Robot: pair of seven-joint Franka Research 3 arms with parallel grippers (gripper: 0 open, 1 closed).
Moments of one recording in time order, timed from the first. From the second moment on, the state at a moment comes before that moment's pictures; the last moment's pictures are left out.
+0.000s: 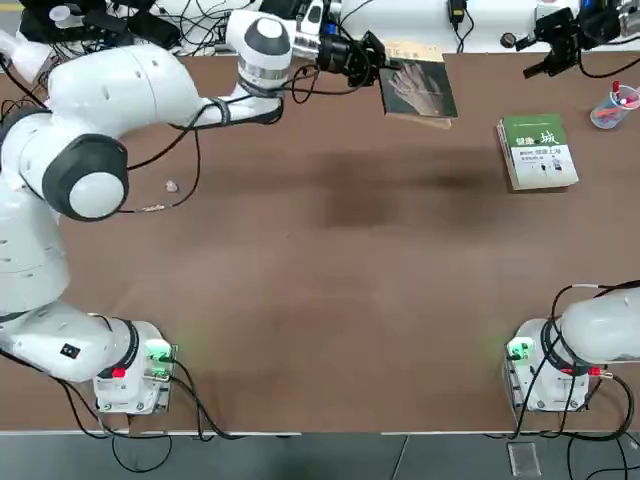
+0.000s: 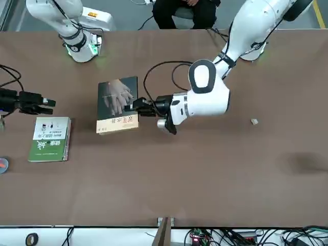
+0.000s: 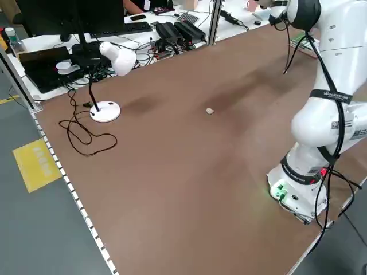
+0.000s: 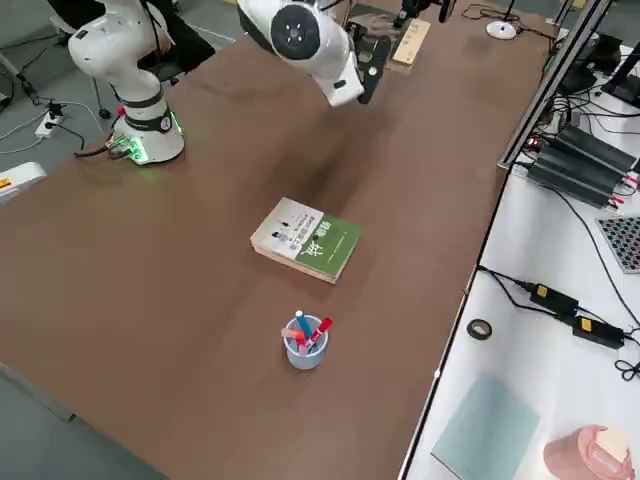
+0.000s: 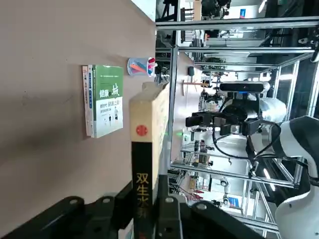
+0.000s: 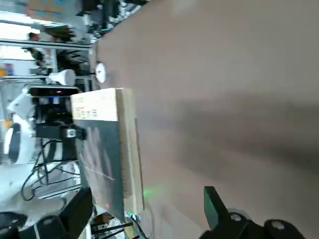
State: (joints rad) left arm -0.45 0.60 -0.35 -1.42 -1.40 2.39 0.26; right arm 0.02 0.10 -0.21 -1.89 1.01 1.60 -0.46
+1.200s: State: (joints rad) left arm -0.53 0.65 -0.35 -1.37 -1.42 2.48 0.26; right arm 0.03 0.21 -0.32 -2.05 1.29 1.53 -0.75
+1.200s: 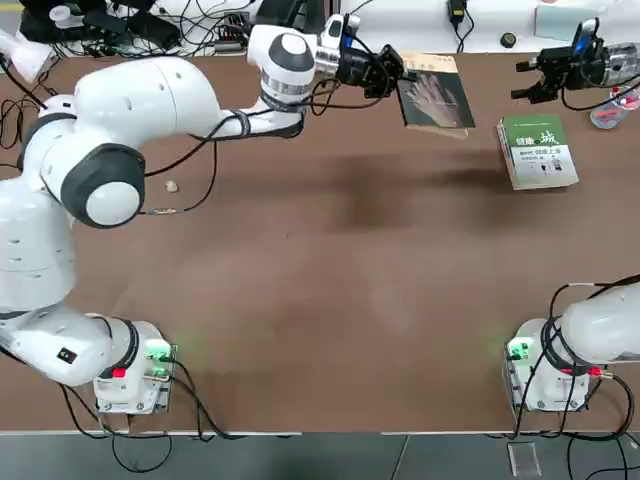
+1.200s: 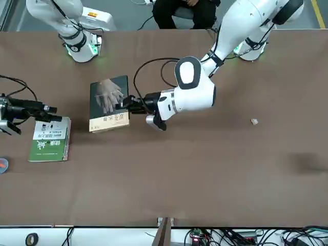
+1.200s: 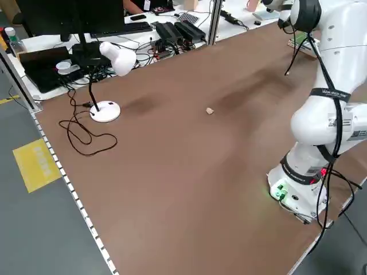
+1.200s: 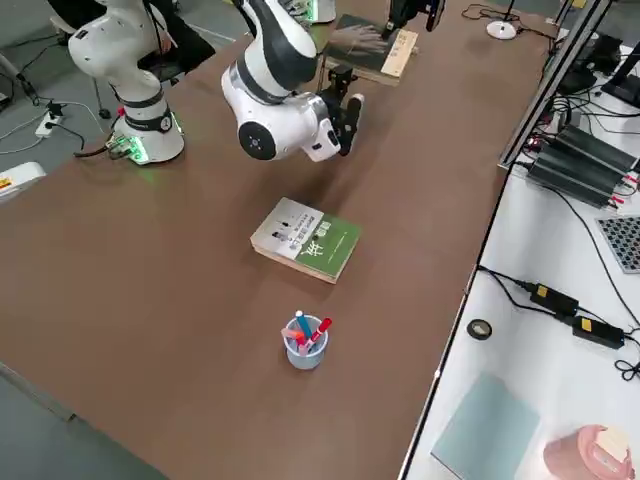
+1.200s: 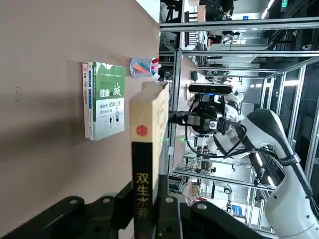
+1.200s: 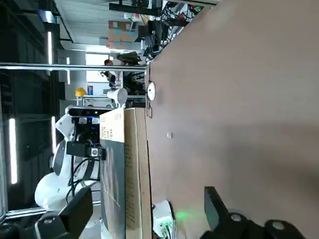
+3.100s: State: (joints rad) left arm -0.55 0.67 -0.35 -1.34 -1.42 2.48 0.26; right arm 0.12 0.25 -0.34 -2.14 1.51 1.48 -0.72
